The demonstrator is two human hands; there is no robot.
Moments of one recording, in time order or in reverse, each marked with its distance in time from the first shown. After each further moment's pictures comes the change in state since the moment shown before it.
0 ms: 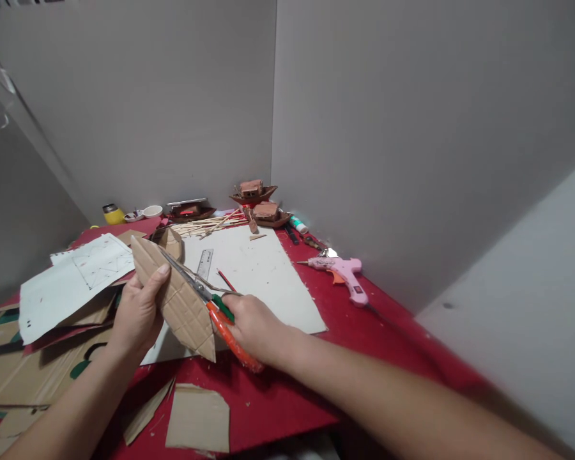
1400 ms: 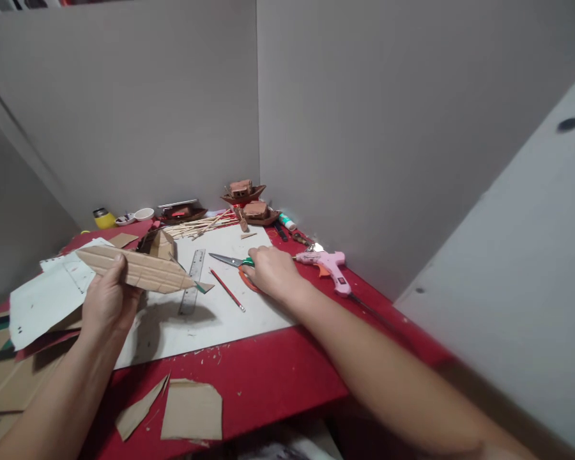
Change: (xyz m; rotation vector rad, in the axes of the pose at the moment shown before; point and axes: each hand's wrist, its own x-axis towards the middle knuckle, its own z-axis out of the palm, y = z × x) left_hand 0.030 0.020 -0.009 -0.223 0.341 0.152; right_hand 0.026 0.032 -0.058 -0.725 0.140 0.301
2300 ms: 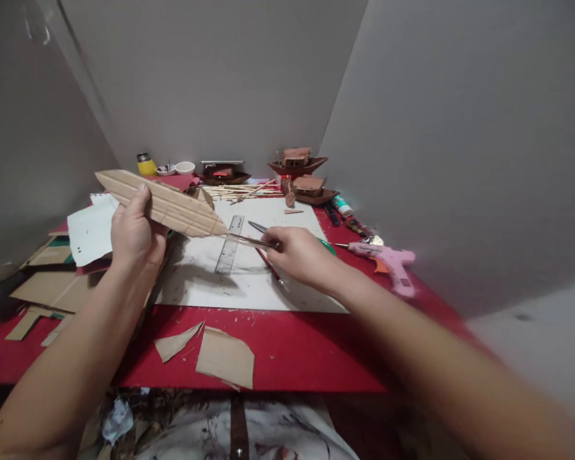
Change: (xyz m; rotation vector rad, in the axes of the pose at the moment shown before) left_hand 0.006 0.018 -0.005 -0.069 -0.016 0.172; right_hand -0.007 -0.036 -0.006 0.334 -0.112 -0.253
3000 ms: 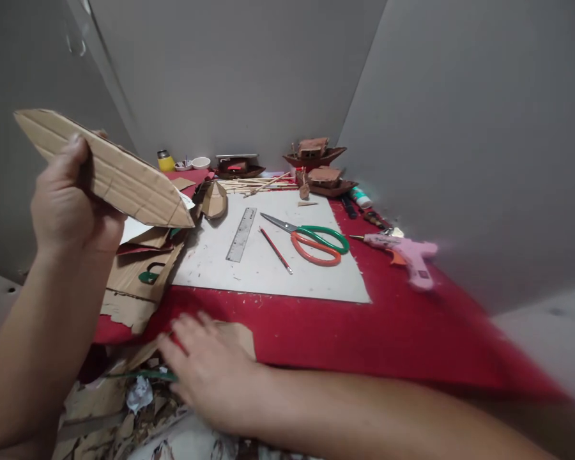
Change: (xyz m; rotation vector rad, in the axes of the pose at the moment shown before) left_hand -0.018 0.087 0.008 0.131 -0.111 0.179; right_hand -0.106 -0.128 0.106 0.159 -0.239 -0.631
